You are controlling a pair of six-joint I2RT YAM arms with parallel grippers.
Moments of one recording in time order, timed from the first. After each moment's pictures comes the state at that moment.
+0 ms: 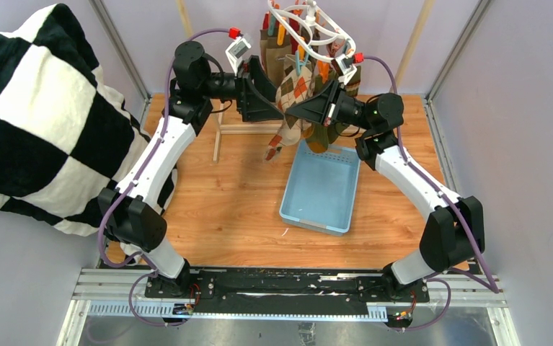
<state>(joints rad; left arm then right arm) -0.34 1.63 1.72 0.07 1.33 -0.48 0.40 1.49 1.23 0.83 -0.96 1.29</state>
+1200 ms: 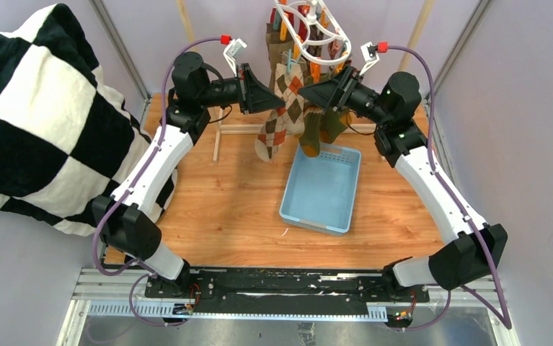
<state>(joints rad) -0.34 1.56 1.59 0.08 1.08 -0.58 0.35 1.35 1.37 0.22 -0.69 0.84</state>
